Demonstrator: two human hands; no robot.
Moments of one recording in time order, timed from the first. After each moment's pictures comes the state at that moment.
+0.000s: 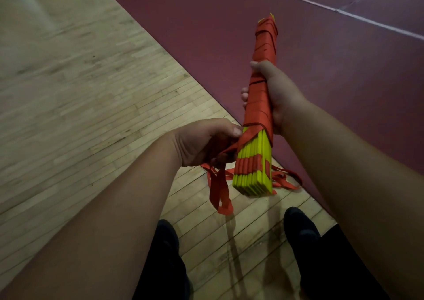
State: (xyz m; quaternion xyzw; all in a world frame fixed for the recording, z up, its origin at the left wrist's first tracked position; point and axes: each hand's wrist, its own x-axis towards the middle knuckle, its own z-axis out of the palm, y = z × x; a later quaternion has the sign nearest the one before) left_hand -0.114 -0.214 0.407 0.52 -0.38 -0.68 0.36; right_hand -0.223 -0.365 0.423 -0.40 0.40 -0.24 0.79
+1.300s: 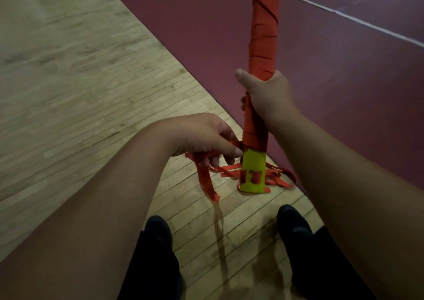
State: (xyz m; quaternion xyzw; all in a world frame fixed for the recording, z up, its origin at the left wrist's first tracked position) left_hand -0.104 -0.217 0.422 0.71 -0.45 -0.52 0.16; right_hand -0.217 -0.362 0.396 -0.59 0.46 -0.33 0.57
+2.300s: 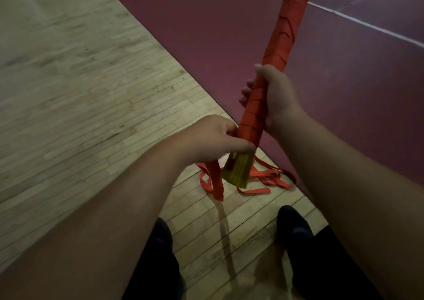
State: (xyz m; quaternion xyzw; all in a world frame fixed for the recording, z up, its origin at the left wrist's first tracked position) left_hand -0.128 -0.218 0.410 0.76 -0.47 -0.39 0.22; right_hand -0.225 -0.367 0.397 -0.37 0.38 -0.36 0.77
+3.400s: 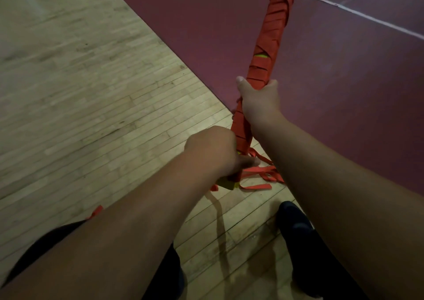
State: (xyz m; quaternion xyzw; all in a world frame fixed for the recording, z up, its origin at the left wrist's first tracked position) left_hand -0.162 -0.222 0.386 0.85 -0.49 -0.19 -0.06; right_hand -0.199 -0.348 0.370 -0.54 0.50 -0.33 0.59
